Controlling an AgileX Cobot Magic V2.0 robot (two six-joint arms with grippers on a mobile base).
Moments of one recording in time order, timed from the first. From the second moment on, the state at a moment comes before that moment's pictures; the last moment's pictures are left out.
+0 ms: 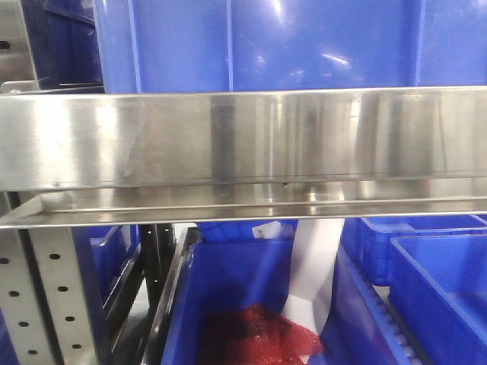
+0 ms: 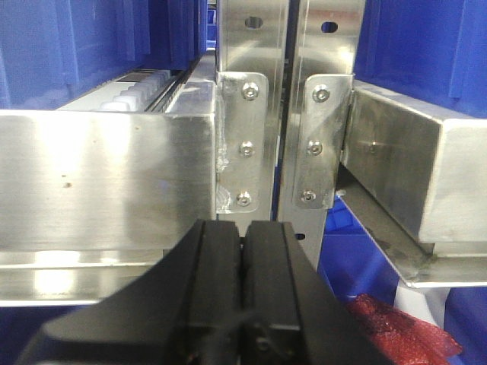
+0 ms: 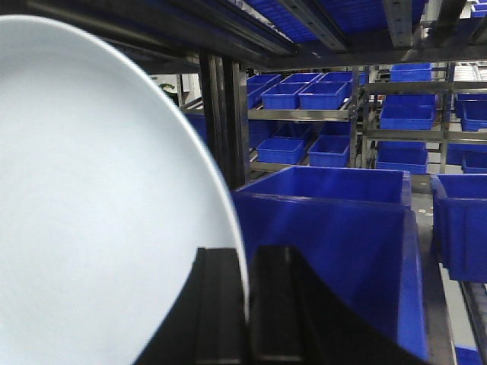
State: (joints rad) left arm -0.09 -0.02 0.03 -0.04 0.12 0.03; right arm 0.31 0.63 -0.91 0.52 0.24 -0.36
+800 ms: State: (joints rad) left arm -0.09 -0.02 0.03 -0.04 0.12 0.03; right arm 0.31 1.39 -1.40 0.49 0.31 -0.36
